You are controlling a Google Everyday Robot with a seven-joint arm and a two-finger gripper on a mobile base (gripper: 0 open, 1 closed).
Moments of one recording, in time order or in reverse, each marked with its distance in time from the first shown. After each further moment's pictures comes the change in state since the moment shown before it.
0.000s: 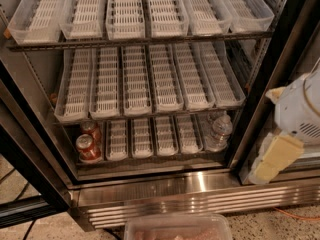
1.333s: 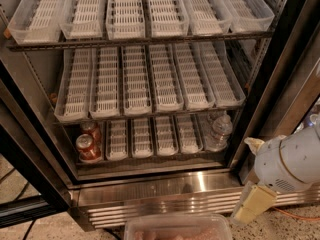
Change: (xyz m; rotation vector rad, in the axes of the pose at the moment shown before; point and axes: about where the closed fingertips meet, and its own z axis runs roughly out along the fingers) arm 0.030 0.065 0.099 -0.119 -0.114 0.033
